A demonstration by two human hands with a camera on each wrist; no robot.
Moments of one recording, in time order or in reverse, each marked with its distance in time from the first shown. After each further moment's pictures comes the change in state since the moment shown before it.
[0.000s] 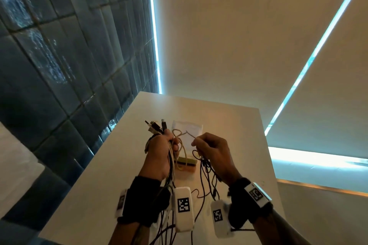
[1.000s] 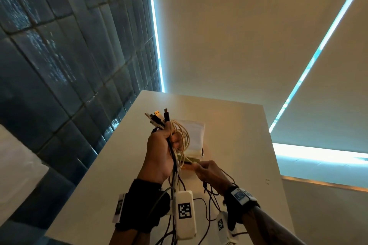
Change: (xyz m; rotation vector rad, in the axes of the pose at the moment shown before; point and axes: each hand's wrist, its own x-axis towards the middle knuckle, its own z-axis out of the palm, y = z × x) left_hand -0.015 0.009 0.007 -0.217 -0.179 0.099; right_hand -0.013 0.099 -0.005 -0.112 -0.265 0.284
